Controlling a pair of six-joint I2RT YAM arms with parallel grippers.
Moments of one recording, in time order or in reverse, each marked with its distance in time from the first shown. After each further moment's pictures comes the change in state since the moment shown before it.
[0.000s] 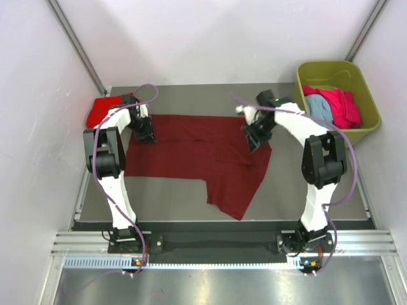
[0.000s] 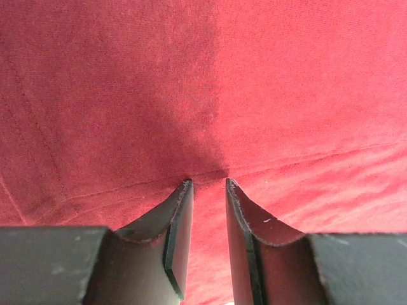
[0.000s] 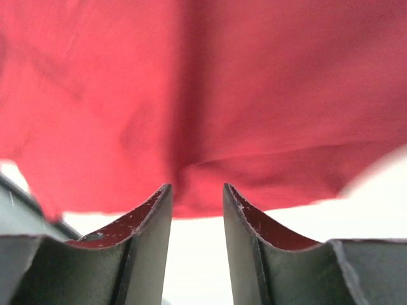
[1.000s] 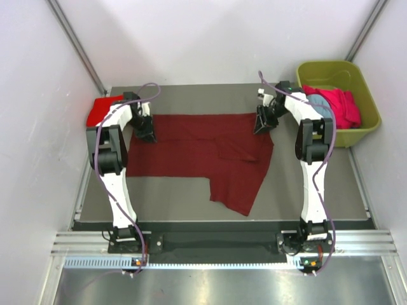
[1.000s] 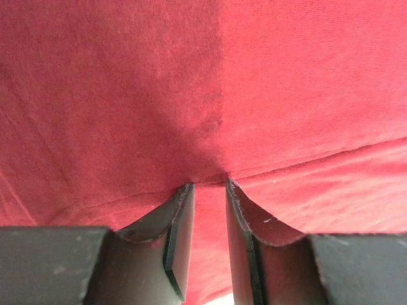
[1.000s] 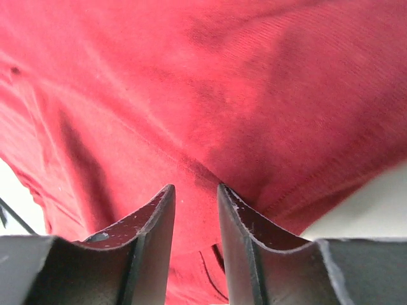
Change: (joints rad) left arm -0.008 0.080 0.121 -0.109 -0.016 0.055; right arm -0.262 0.495 0.513 0.011 -0.234 0.229
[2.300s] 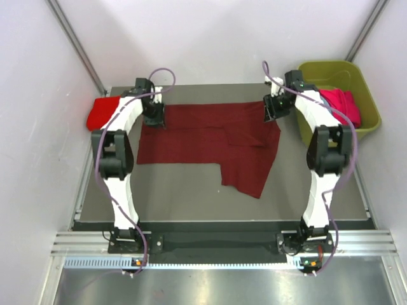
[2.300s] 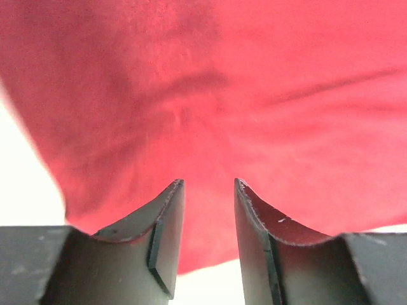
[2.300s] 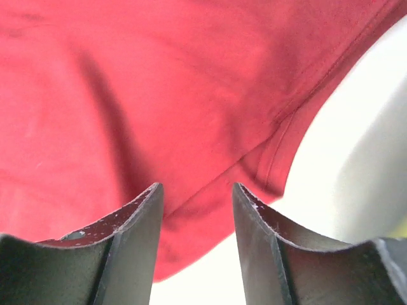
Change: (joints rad) left arm -0.143 -0.027 0.141 -0.016 -0.122 -0.003; right arm -0.017 -0.212 -0.131 0.172 0.185 -0.091
